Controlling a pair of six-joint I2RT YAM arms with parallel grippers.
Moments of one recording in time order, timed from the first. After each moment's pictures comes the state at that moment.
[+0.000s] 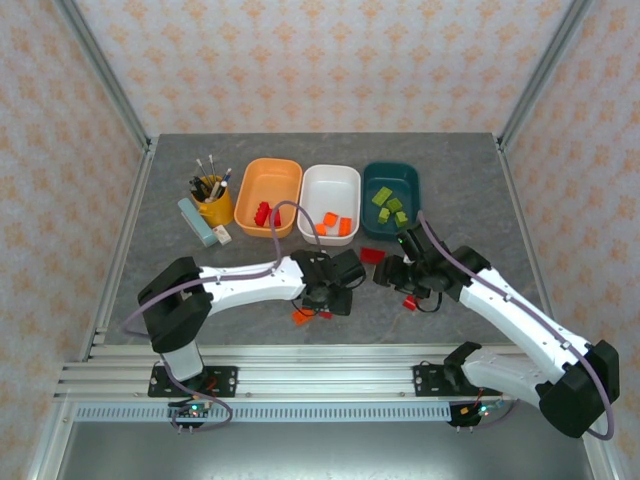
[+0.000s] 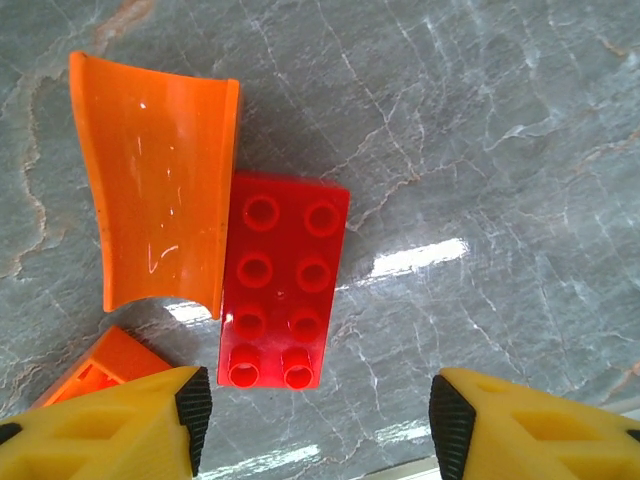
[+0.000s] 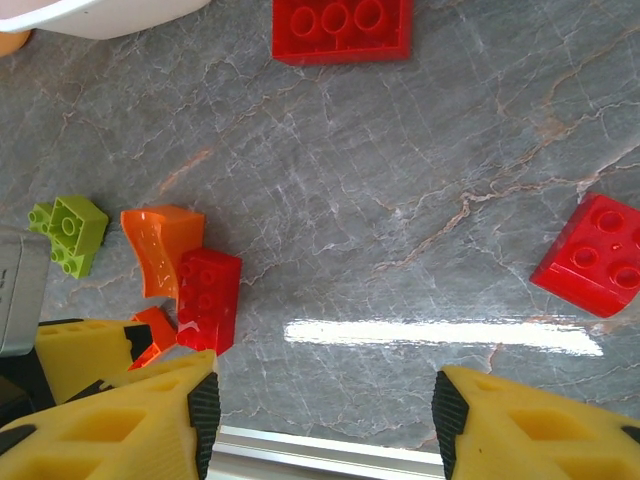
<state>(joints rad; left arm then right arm) -1.01 1.74 1.20 -0.80 -0.04 -0.91 0.60 1.04 0.86 -0.91 -0.11 0.84</state>
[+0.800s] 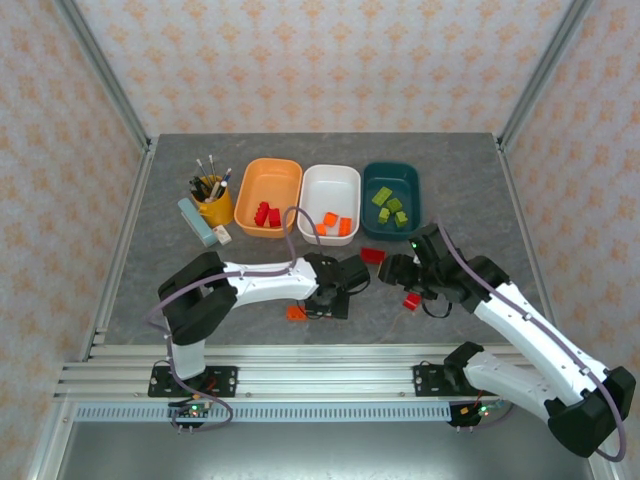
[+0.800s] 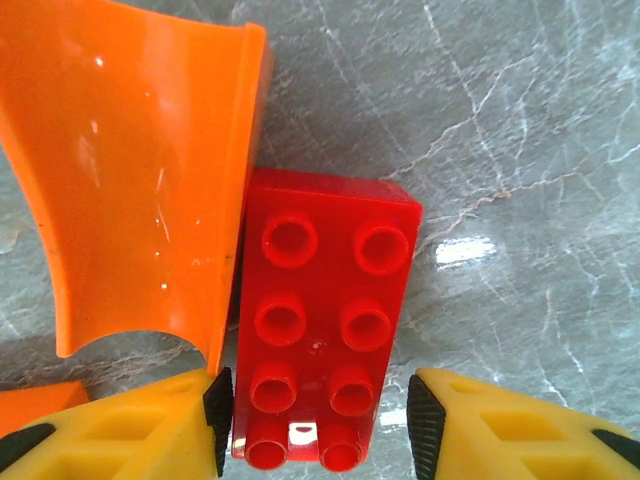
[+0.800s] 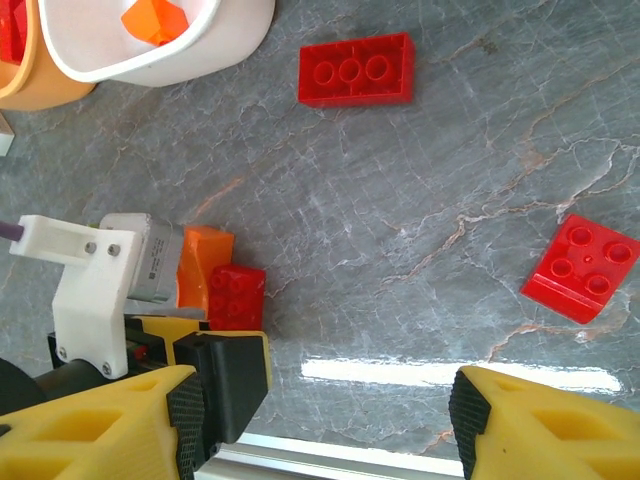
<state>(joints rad) -1.02 1.85 1.21 -0.80 -0.03 -0.96 0.59 0.91 0.85 -0.92 -0.07 0.85</state>
